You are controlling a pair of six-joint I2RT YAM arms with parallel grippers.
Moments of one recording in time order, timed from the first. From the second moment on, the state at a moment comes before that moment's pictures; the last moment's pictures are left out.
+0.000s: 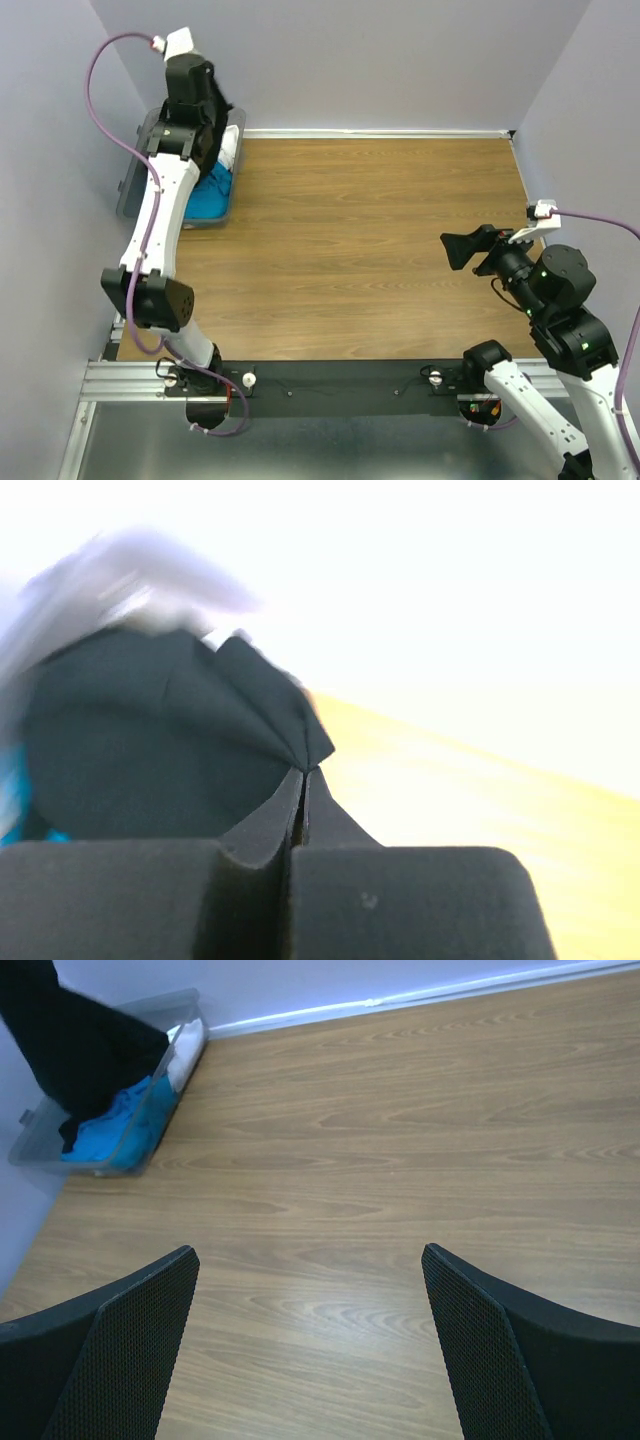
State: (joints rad) left arm -0.07 1.70 1.88 -0.52 -0.26 -0.38; right arm 0.38 0.48 0.96 -0.64 0.07 0.37
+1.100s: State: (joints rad) left arm -0.86 1.81 2.37 0.08 0.43 -0.54; right arm 0.38 0.42 0.97 -0.64 0.19 0.39
